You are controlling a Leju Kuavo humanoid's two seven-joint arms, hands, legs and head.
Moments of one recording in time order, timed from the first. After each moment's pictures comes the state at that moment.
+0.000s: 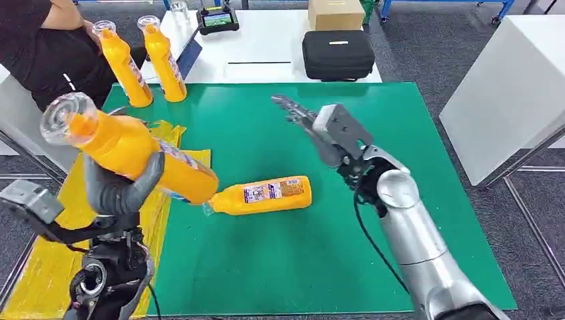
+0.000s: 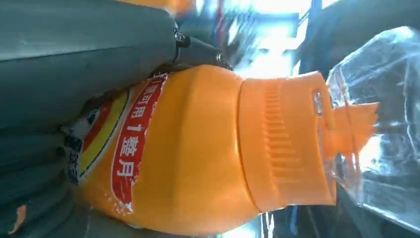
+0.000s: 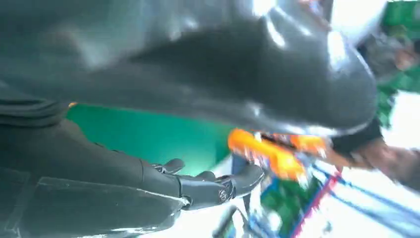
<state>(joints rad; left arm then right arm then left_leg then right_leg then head) -0.10 0.05 -0.33 -1.93 0.06 0.38 -0.27 -0.57 -0.04 0.40 -1.36 -0.06 0.28 0.00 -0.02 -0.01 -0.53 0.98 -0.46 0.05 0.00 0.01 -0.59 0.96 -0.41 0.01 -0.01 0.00</state>
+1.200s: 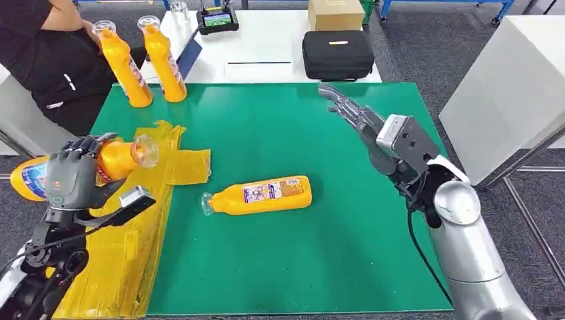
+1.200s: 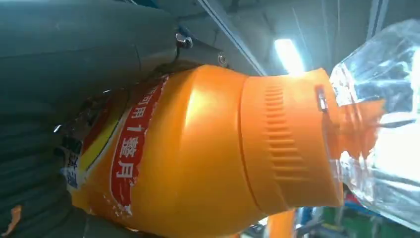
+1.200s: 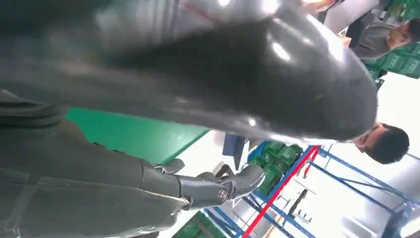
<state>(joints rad) -0.20 0.45 -0.26 -1.52 -1.10 0.54 0.00 -0.52 -0.22 0.37 -1.58 -0.11 0.30 0.00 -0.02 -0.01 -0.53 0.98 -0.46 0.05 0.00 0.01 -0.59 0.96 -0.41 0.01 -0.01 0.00</state>
